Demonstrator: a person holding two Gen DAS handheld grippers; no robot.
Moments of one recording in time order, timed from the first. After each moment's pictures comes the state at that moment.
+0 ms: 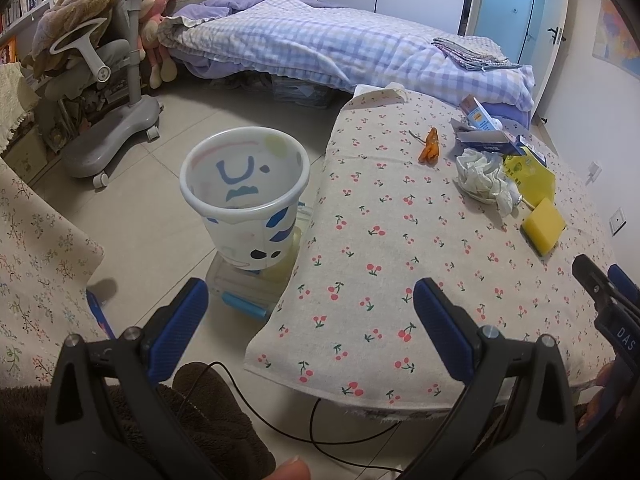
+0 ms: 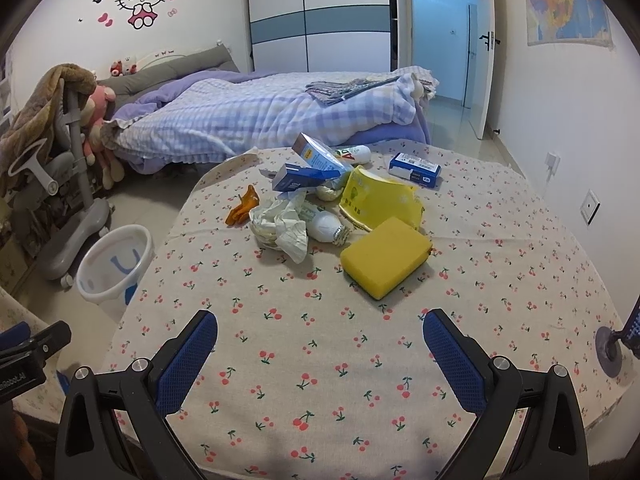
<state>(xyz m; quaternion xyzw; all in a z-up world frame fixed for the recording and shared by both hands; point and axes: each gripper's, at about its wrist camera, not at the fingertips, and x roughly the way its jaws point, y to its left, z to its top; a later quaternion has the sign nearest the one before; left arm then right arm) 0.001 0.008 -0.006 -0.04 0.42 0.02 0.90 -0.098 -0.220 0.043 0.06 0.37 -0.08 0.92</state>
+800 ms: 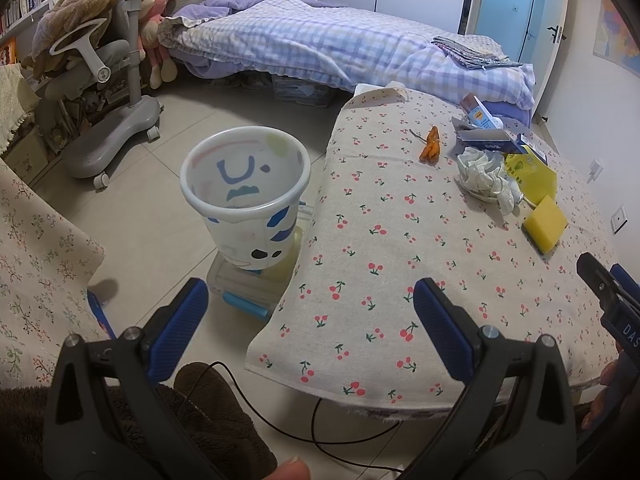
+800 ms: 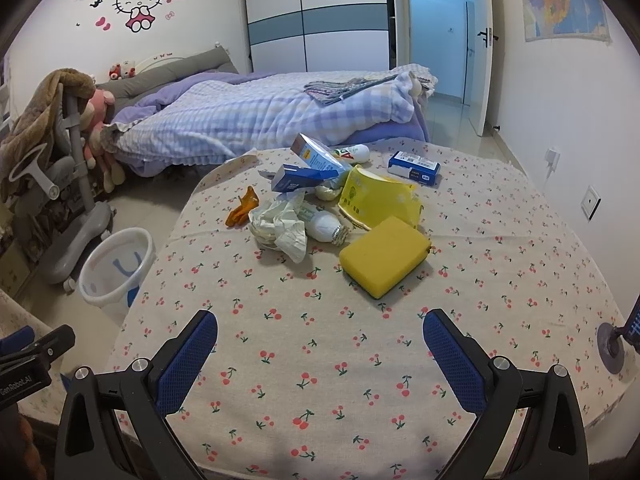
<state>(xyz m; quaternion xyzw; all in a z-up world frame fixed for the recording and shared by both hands) -0.001 0.009 -0.007 -0.03 0.43 0.02 0.90 -0.098 -0.222 0.045 0.07 0.37 -0.08 0.92</state>
